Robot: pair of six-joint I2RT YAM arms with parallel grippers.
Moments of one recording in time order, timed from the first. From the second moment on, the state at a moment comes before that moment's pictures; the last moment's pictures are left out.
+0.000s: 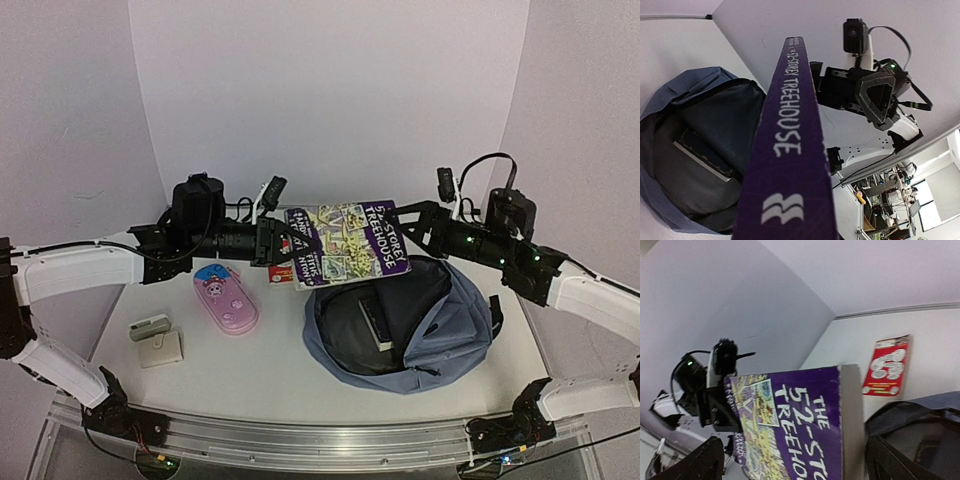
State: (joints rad) left arm -0.83 1.39 1.04 0.16 0.61 -0.77; right arm 0.61 1.12 0.85 0.14 -0.38 0.71
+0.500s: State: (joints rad) left arm -0.73 1.42 0.94 0.14 0.56 -0.94; right arm 0.43 1.12 0.90 -0.46 0.12 0.62
